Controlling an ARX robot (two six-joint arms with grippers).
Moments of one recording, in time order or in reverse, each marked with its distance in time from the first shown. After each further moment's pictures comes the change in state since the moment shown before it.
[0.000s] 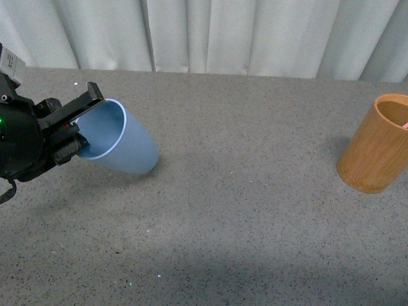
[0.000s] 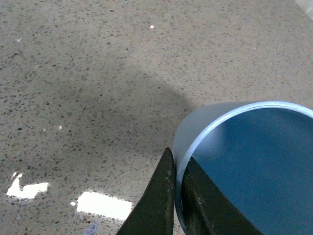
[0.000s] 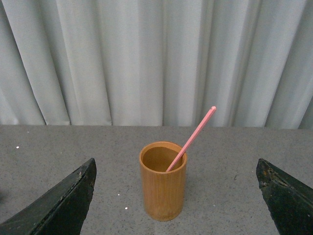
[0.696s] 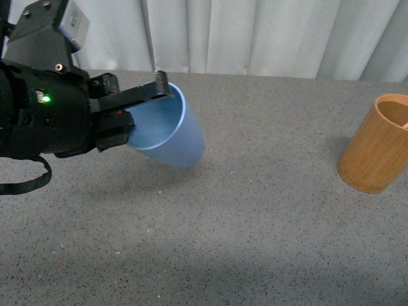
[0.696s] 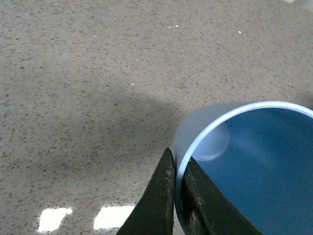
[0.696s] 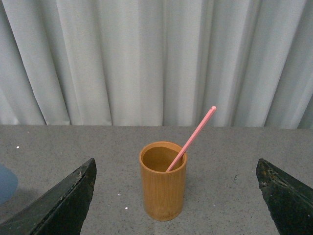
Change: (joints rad) left arm -0.209 -0.092 0.055 -0.081 -0.057 0.158; right arm 0.000 0.000 0.000 0.000 0.000 0.000
